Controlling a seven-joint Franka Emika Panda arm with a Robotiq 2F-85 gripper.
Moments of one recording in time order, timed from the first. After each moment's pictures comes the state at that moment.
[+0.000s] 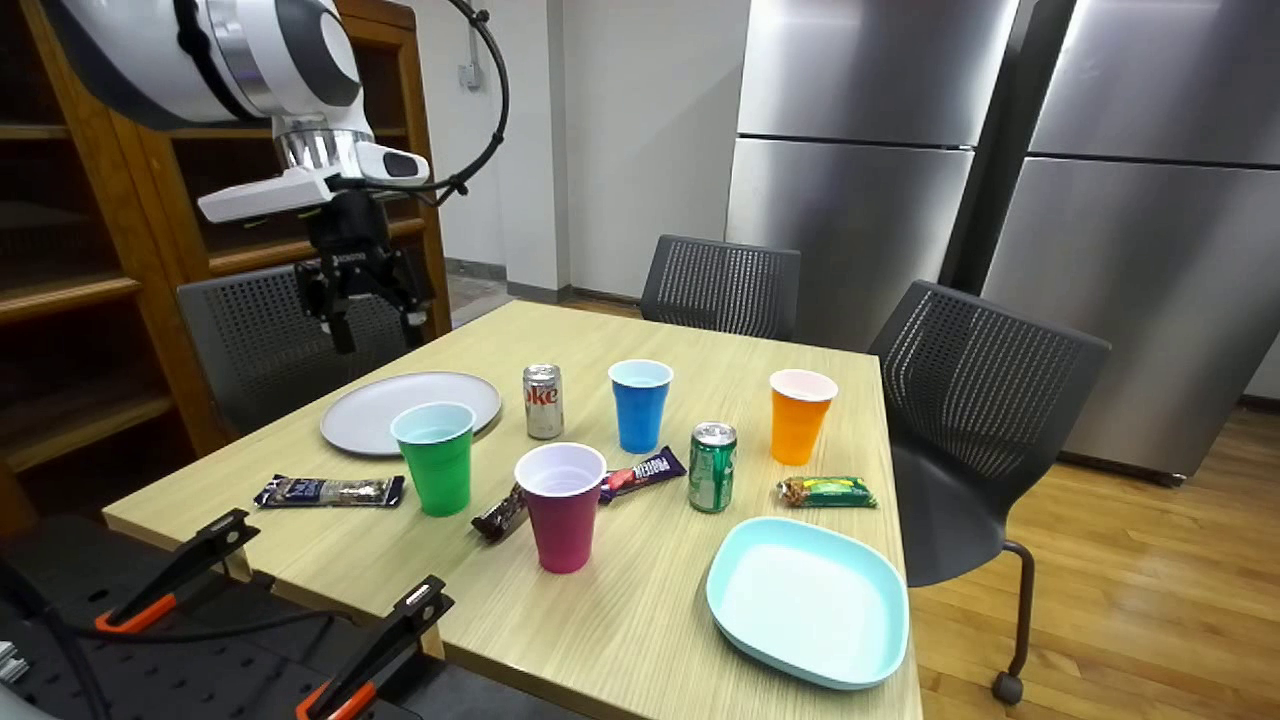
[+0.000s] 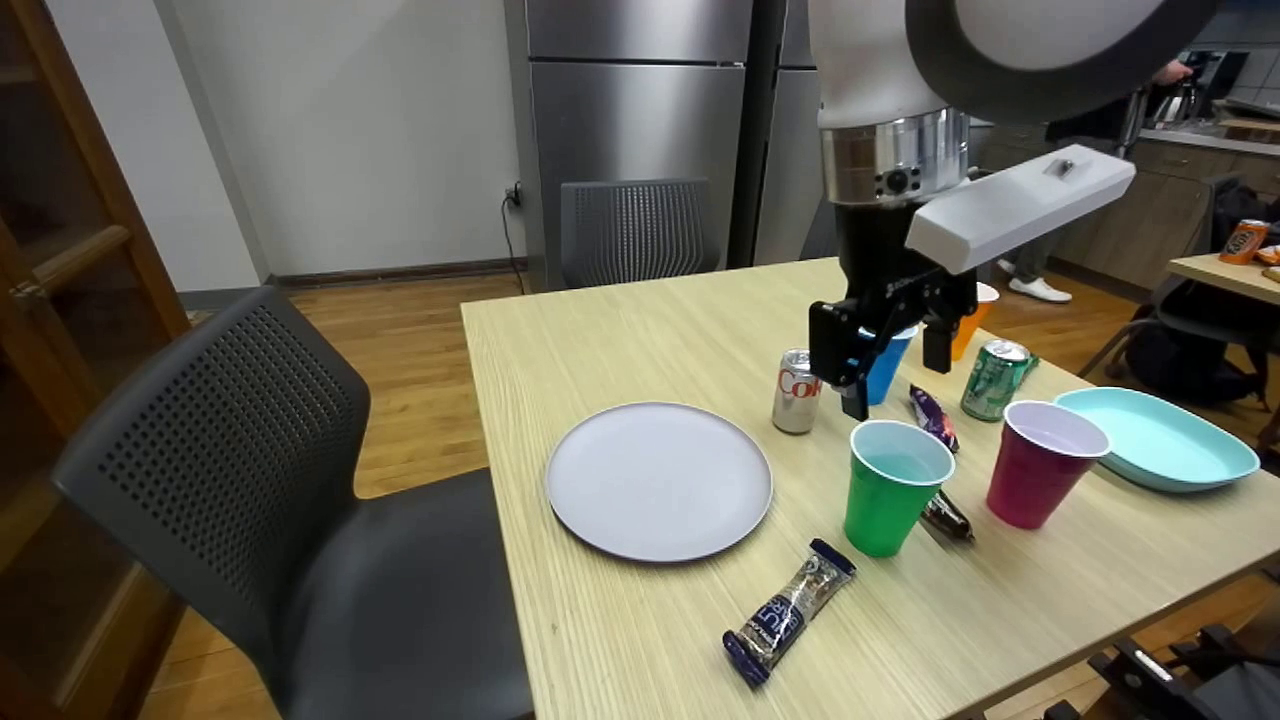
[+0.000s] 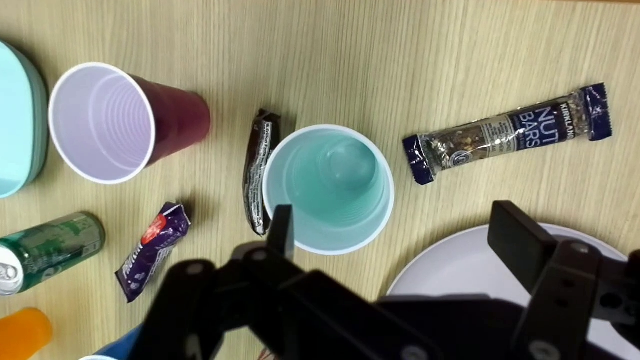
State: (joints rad) arm 0.12 0.13 0.18 -2.47 -0.31 2.38 0.40
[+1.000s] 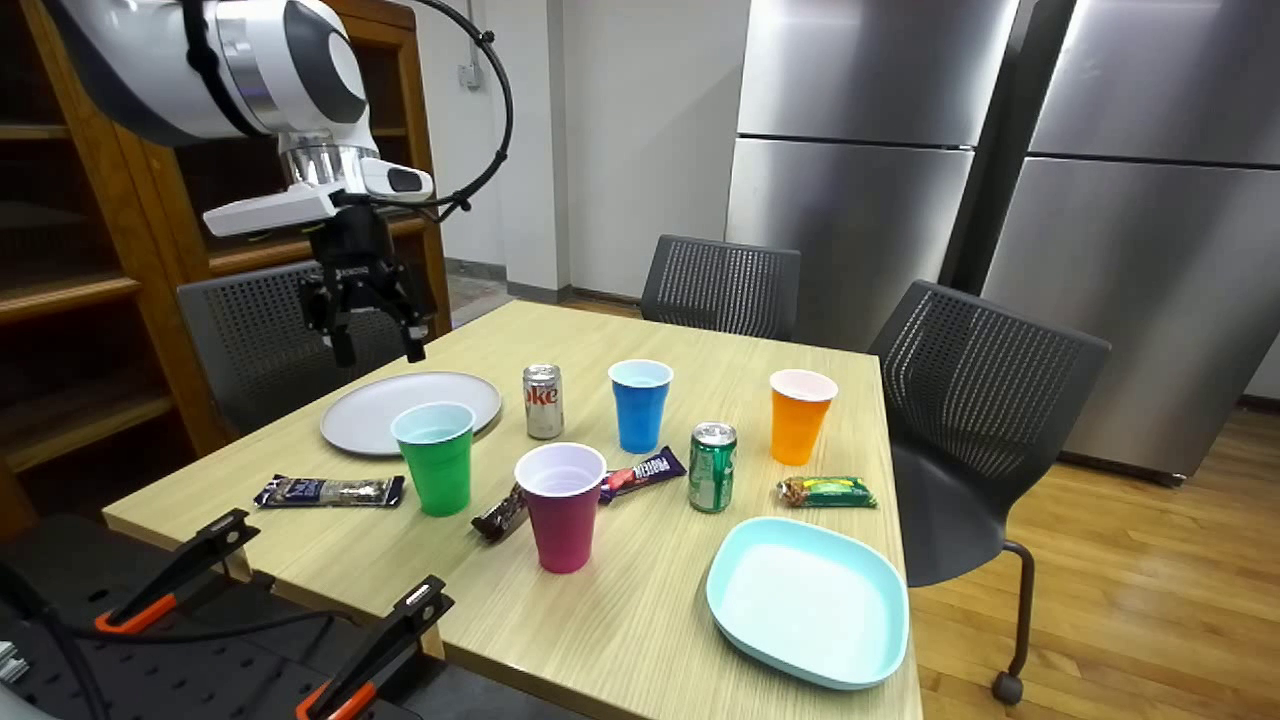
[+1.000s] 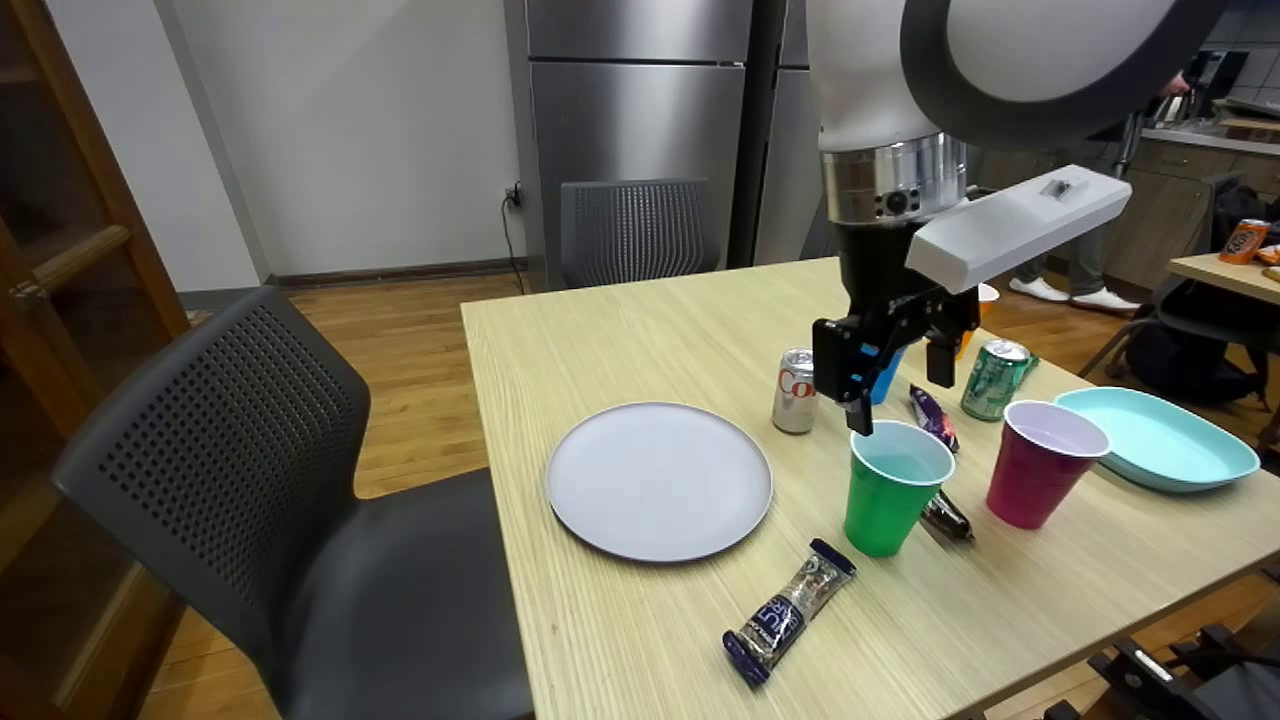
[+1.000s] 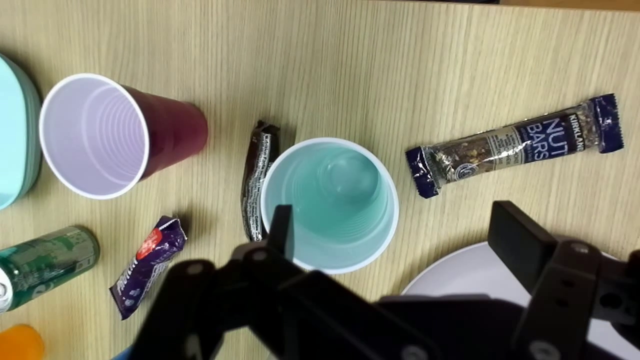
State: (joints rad) arm 0.13 0.16 0.16 -2.47 -0.31 2.39 0.40
